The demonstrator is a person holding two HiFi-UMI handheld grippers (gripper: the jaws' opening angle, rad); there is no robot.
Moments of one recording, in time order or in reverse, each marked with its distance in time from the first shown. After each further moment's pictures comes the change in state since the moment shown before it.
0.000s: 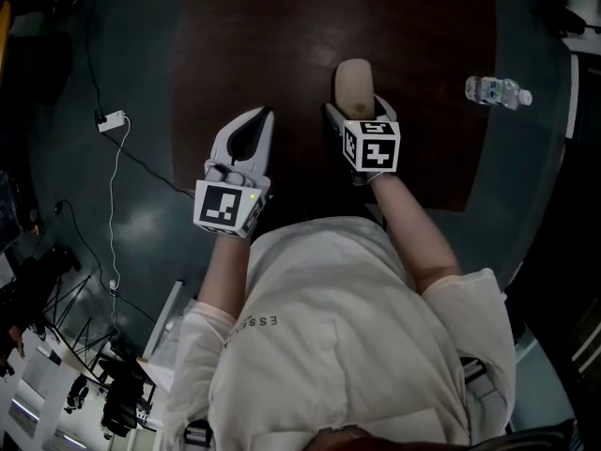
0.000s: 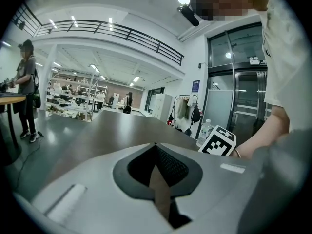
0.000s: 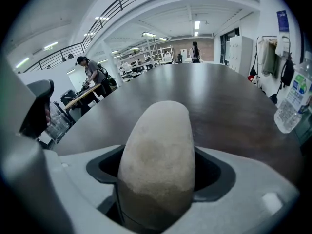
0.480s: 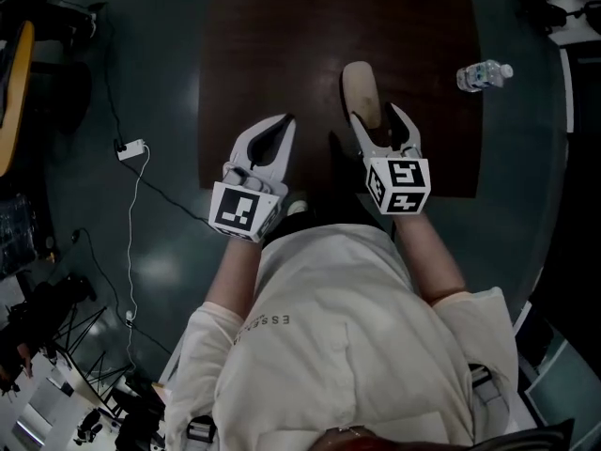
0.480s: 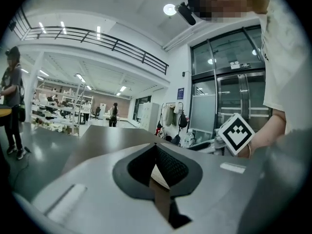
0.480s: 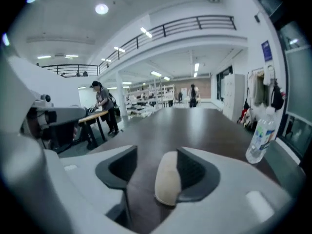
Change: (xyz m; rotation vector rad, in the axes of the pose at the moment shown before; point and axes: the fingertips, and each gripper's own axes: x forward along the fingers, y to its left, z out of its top) left arm -0.054 -0.040 0.048 0.096 -0.101 -0.142; right arm -0.142 0.046 0.048 -0.088 -0.448 -0.039
